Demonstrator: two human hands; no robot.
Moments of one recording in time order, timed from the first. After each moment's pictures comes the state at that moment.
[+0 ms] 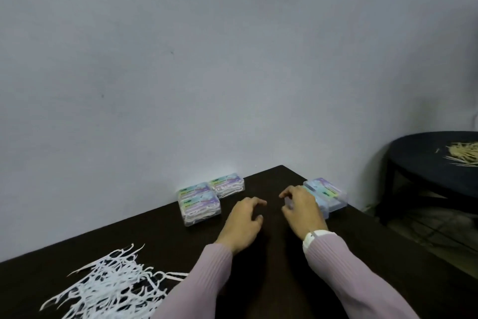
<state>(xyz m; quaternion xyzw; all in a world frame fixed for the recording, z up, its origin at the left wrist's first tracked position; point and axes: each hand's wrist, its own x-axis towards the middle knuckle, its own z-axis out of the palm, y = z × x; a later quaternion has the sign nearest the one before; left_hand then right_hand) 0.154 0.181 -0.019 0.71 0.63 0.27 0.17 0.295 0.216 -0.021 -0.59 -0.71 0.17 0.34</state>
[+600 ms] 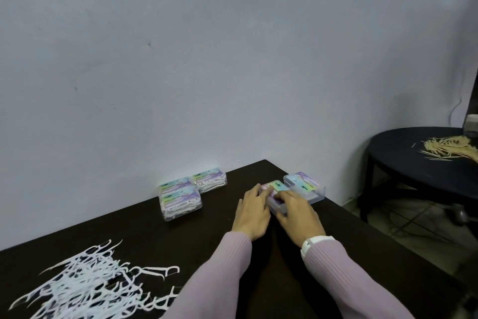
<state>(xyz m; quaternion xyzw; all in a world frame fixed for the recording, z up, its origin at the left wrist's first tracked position) 0.220 0.213 -0.038 0.72 0.65 0.21 0.12 0.337 0.207 -0.040 -0.57 -0.75 0.12 0.32</state>
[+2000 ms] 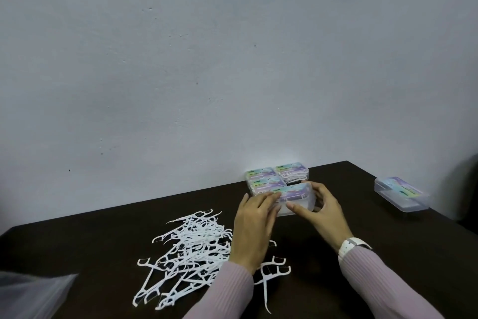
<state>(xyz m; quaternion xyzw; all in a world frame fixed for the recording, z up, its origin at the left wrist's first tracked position) 0.087 0.085 -0.040 0.65 0.60 0.42 -0.19 0.227 0.153 -0.028 -0.36 -0.66 0.45 0.48</state>
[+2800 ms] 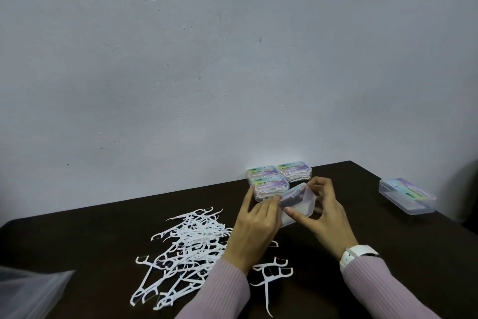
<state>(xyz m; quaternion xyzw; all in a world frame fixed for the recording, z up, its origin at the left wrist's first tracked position) 0.072 0.088 -0.045 0.69 0.54 0.26 -0.42 0.227 0.145 -0.028 -0.33 -0.74 0.35 0.47</state>
